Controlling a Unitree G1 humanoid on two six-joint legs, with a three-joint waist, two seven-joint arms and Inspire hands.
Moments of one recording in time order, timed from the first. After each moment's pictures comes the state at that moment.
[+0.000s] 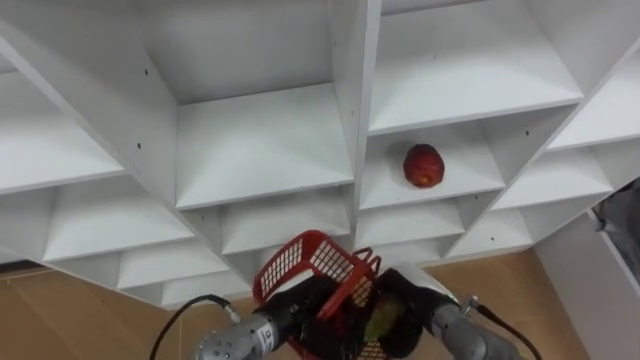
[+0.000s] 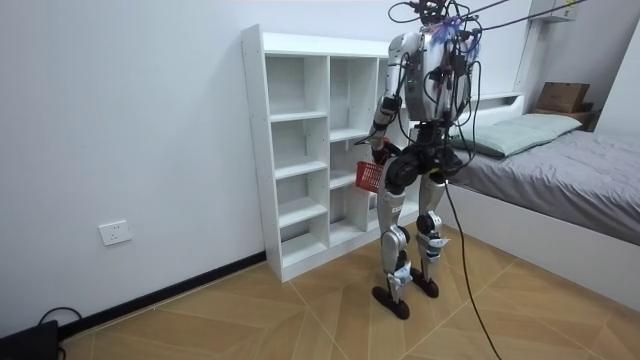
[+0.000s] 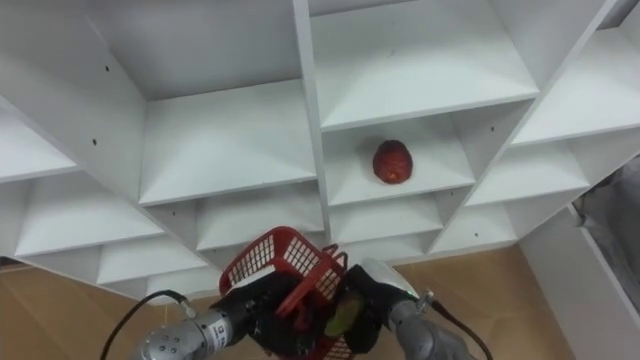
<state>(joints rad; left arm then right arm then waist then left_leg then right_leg) -0.05 0.23 -0.54 0.60 -0.01 -0.16 -0.31 -0.15 -0.25 0.46 0.89 -0.49 -0.14 0.03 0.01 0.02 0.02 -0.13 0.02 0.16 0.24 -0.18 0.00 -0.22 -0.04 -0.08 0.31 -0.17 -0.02</state>
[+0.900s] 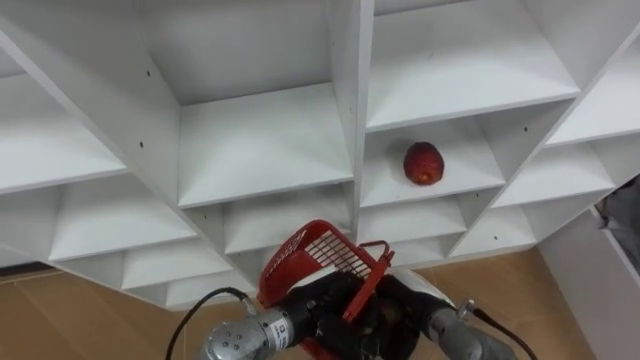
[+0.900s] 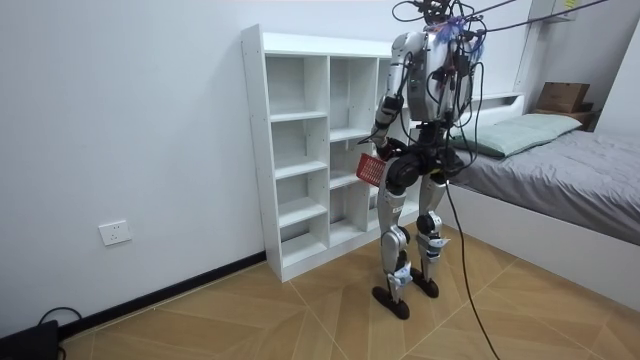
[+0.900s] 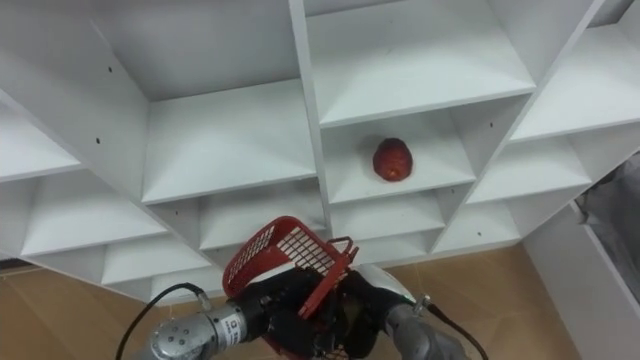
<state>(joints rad) -0.07 0.21 -0.57 0.58 -0.11 -0.16 -0.40 -0.17 -0.23 0.46 0.92 -0.48 -0.15 0.03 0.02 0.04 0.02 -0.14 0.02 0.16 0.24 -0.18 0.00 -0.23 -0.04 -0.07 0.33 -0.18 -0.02</state>
